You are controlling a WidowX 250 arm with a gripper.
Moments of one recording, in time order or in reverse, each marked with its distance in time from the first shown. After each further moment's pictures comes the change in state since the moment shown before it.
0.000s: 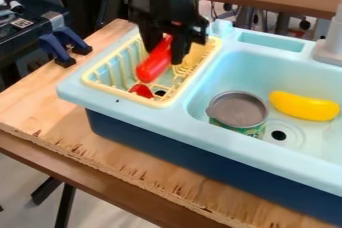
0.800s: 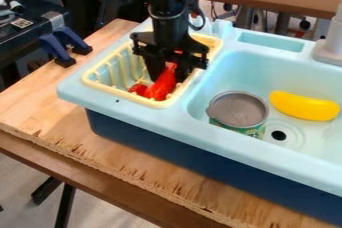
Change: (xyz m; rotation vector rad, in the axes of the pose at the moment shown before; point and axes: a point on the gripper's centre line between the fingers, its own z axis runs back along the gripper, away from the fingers) arm 0.000 -0.005 -0.045 -0.056 0.075 0.103
